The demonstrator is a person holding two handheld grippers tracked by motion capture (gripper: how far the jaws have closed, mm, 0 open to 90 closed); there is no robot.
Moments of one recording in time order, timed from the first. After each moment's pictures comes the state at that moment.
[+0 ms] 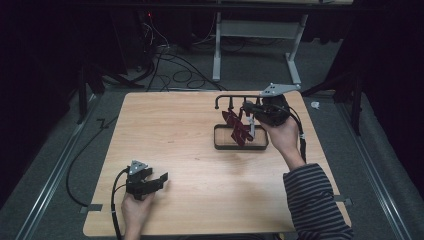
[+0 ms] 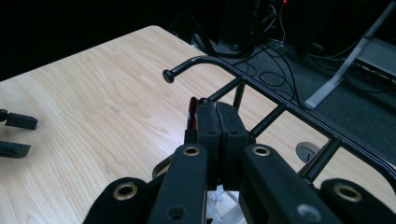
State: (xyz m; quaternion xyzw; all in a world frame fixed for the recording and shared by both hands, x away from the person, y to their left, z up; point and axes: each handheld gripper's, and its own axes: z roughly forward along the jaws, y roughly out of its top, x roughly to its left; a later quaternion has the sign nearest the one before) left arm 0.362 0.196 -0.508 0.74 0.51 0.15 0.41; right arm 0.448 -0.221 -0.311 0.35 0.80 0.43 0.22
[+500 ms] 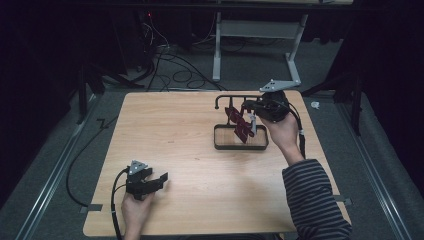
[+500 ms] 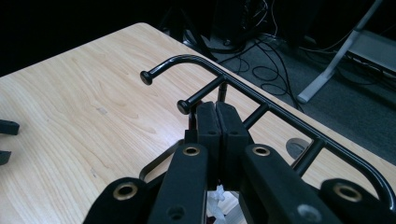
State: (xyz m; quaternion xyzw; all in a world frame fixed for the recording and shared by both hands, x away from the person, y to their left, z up) left arm 0.362 0.196 -0.508 0.74 0.51 0.15 0.41; right arm 0.462 -0.223 -0.311 0.37 0.80 0.42 0.23
